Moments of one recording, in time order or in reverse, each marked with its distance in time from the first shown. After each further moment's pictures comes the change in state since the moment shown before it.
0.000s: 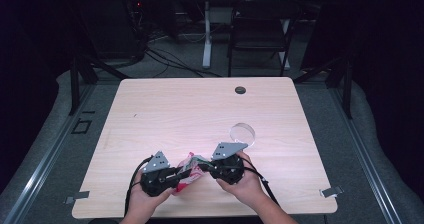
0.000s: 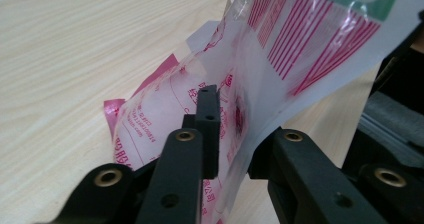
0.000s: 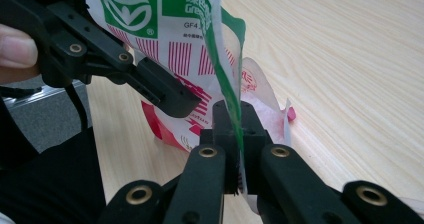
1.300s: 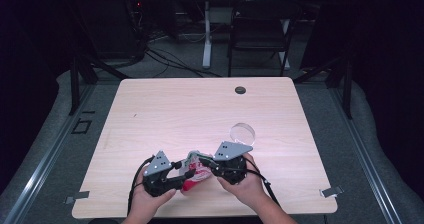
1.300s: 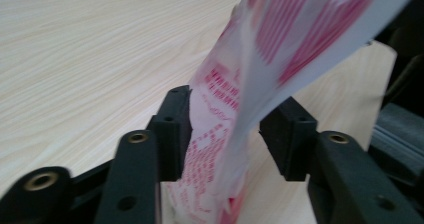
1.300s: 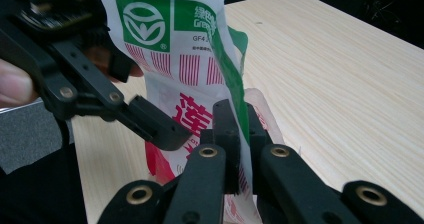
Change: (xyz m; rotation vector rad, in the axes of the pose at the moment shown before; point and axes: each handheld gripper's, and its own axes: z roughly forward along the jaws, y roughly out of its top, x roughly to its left) left arm -0.002 -0.003 0.009 -0.079 0.024 0.021; right arm 0.008 0.009 -0.015 -0.081 -0.085 -0.054
